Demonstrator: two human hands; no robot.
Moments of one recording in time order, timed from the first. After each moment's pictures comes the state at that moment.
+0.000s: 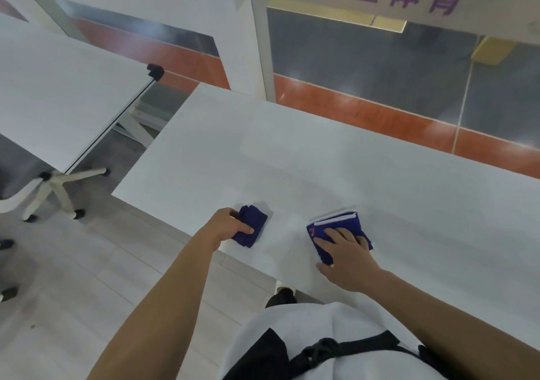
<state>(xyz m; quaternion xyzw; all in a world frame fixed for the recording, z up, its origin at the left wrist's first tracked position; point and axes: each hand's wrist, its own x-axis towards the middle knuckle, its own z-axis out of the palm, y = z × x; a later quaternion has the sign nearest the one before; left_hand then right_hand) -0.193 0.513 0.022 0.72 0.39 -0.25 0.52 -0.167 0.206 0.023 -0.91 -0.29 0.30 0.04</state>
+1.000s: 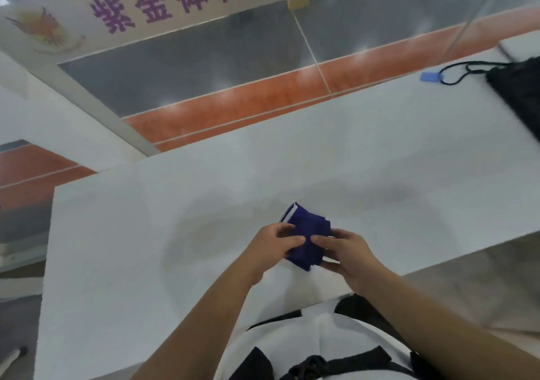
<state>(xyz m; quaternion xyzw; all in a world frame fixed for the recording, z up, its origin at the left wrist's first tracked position) -0.123 0.357 0.052 0.72 0.07 -0.46 0.52 -0.203 0.199 0.055 -0.46 0.43 0.16 0.76</state>
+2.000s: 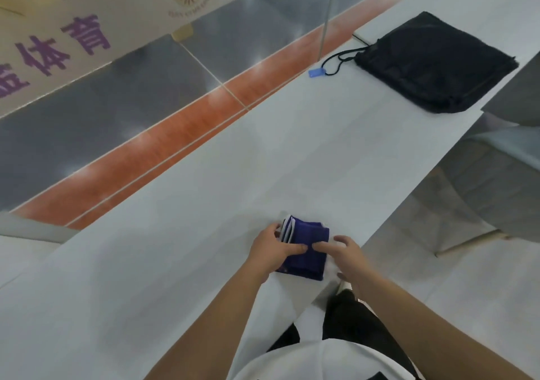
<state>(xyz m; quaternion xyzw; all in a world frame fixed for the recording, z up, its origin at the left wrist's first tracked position) -0.113 0.284 0.026 0.76 -0.08 -0.52 0.38 -0.258 0.181 0.014 -0.46 0.60 0.02 0.66</state>
